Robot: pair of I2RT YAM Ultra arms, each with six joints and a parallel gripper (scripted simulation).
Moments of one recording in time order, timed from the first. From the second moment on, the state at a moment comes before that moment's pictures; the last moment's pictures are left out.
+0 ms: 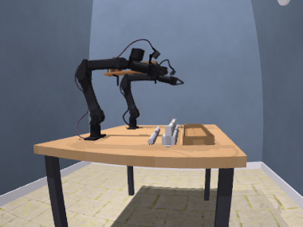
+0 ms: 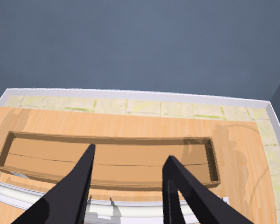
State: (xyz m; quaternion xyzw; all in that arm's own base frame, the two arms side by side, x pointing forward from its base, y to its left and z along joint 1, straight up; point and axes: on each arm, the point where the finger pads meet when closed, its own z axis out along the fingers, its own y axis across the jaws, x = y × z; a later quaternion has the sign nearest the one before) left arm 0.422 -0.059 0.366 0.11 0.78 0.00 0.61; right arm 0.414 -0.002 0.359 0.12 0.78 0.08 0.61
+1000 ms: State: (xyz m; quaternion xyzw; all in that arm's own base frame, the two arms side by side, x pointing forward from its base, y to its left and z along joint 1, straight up) left arm 0.406 -0.061 0.328 0.12 0.78 0.04 0.61; right arm 0.404 -0.009 0.340 0.14 0.76 0.11 0.63
